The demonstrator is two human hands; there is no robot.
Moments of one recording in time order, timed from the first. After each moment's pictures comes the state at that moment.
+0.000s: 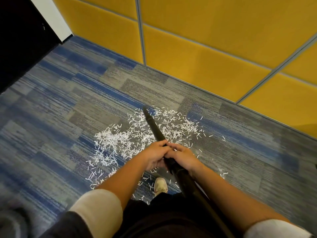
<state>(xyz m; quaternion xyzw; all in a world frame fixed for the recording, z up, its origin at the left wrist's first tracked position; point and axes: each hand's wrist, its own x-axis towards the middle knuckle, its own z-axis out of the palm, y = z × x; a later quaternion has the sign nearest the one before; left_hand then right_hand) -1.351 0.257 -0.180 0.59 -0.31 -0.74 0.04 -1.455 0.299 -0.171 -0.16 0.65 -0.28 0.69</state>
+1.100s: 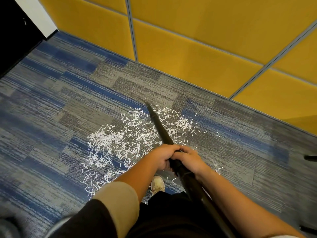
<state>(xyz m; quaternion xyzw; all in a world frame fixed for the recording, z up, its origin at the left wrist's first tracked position) -1.389 0.250 -0.192 0.60 -0.23 -0.77 -0.05 -1.471 0.305 -0.183 -0.14 0.70 -0.28 0.64</state>
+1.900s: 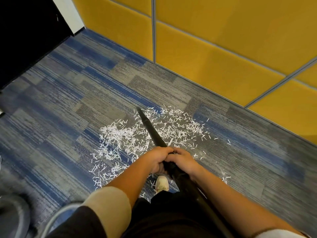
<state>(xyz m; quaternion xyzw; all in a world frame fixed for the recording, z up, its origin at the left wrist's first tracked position) -1.334 0.264 -0.187 0.63 -0.20 -0.75 0.00 -1.430 0.301 -0.187 -0.20 0.66 -0.21 0.69</state>
